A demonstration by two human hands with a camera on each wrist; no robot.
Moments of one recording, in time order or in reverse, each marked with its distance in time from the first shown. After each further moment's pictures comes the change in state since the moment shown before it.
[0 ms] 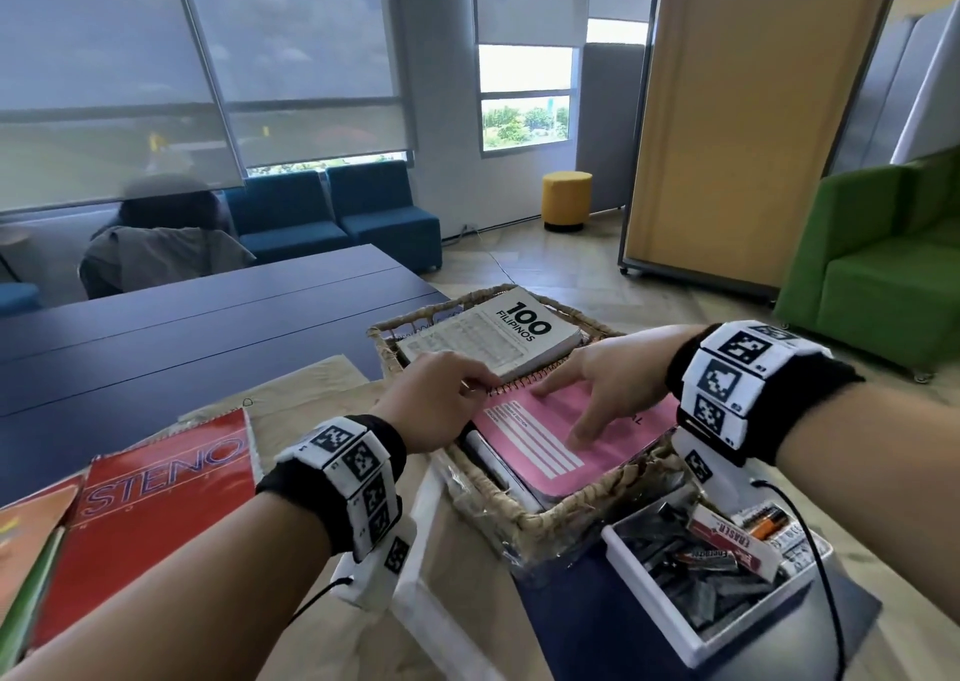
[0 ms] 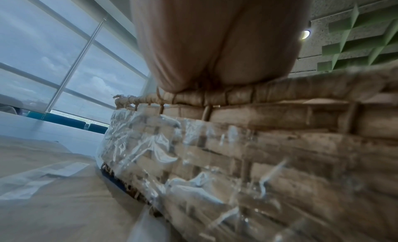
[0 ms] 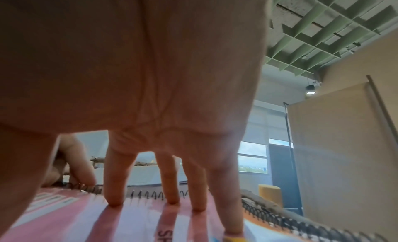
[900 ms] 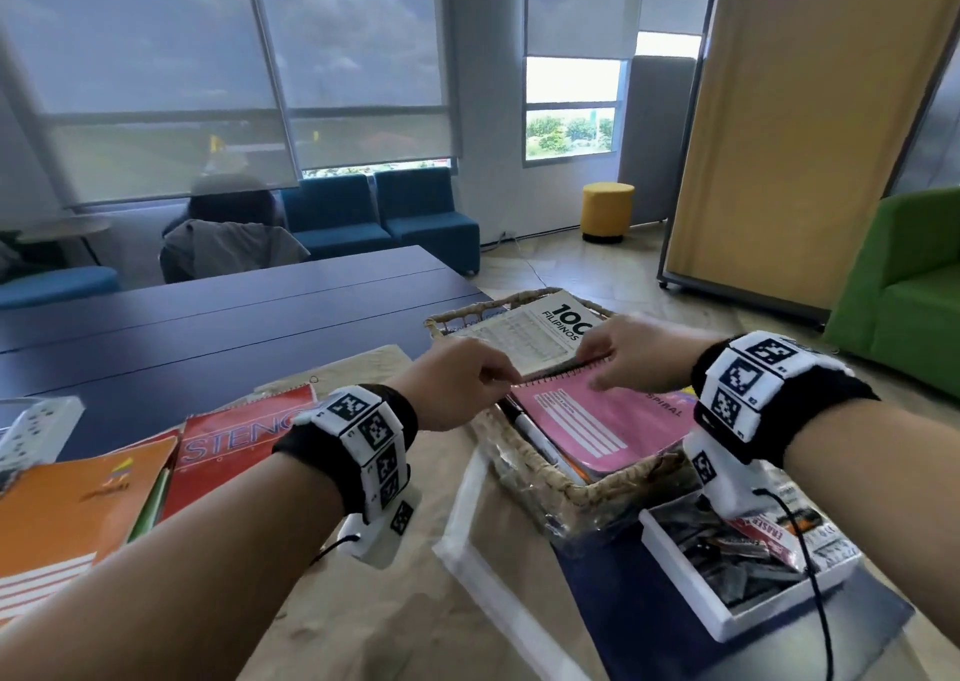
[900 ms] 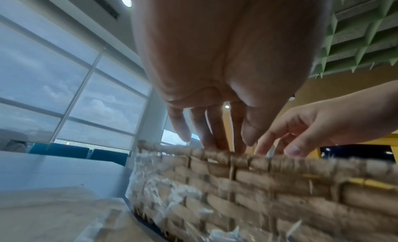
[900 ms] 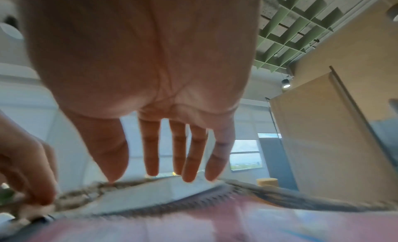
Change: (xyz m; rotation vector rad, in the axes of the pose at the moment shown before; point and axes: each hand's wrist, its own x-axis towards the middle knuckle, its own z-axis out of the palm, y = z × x) left_hand -0.038 0.002 -0.044 0.063 -0.075 0.080; right_hand 0.004 -0.015 0.004 0.186 0.366 -0.050
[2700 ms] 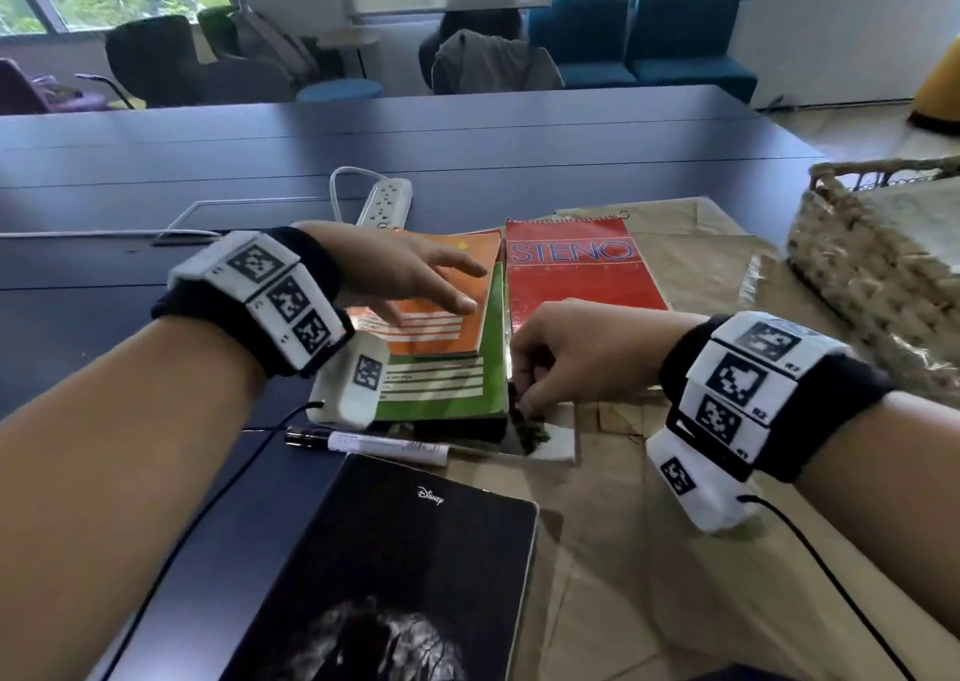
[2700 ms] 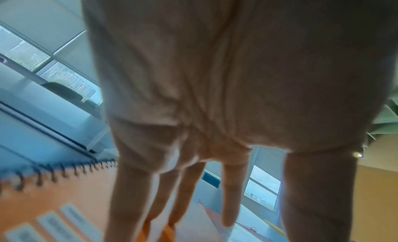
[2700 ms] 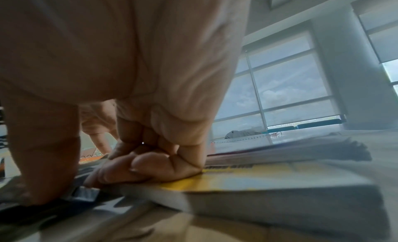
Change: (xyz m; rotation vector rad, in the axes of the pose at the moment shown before) left_hand -0.280 -0.169 -0.118 -0.440 -0.255 -0.897; right_hand 0.025 -0.327 0.166 0.076 -0.471 -0.651
